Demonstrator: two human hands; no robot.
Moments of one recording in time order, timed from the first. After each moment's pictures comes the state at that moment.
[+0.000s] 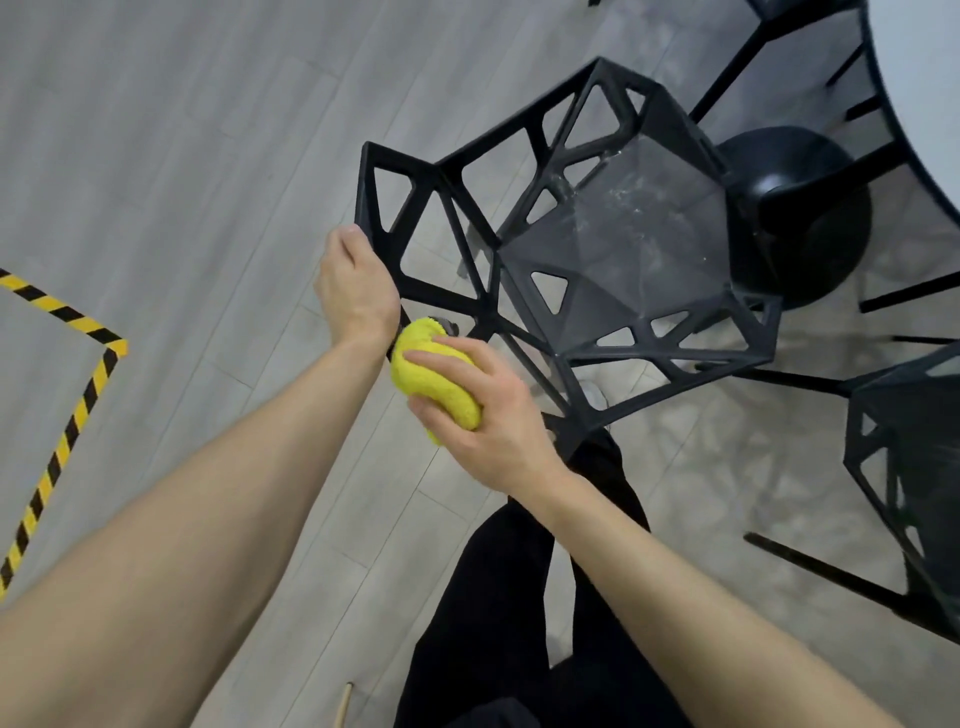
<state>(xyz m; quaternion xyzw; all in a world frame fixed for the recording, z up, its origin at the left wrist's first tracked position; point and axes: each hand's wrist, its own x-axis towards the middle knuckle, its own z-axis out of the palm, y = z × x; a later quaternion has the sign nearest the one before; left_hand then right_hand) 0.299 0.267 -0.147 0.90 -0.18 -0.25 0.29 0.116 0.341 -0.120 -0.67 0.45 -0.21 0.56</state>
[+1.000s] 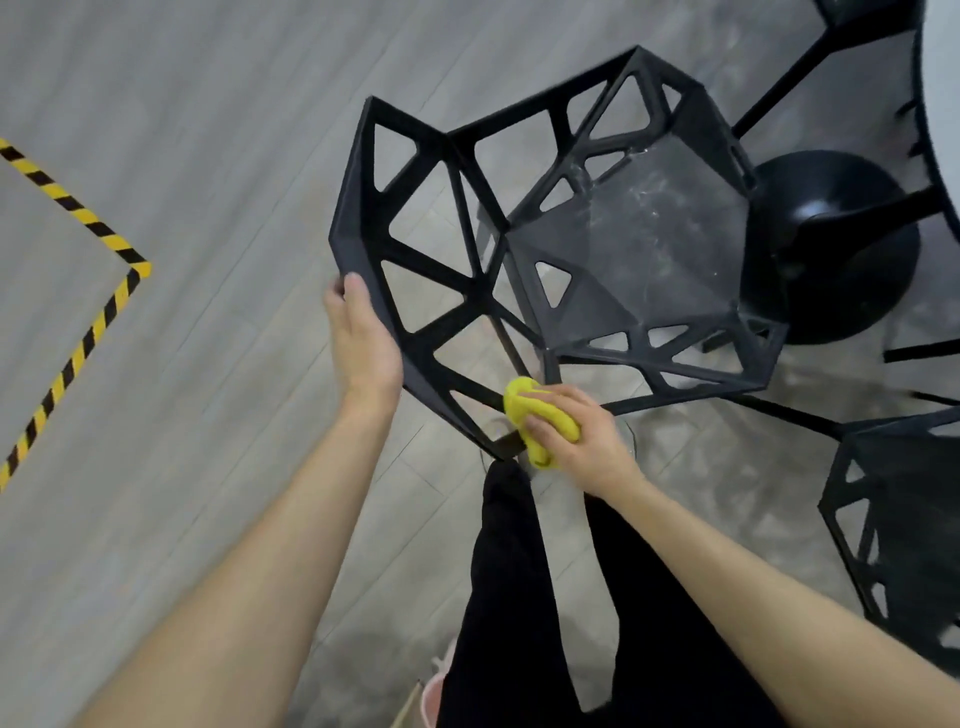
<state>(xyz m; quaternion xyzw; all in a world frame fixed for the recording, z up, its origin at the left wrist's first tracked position) 0.216 0.344 -0.122 0.86 -0.03 -0.29 0.43 -0.037 0.333 -0.204 -0.65 0.45 -0.05 0.61</state>
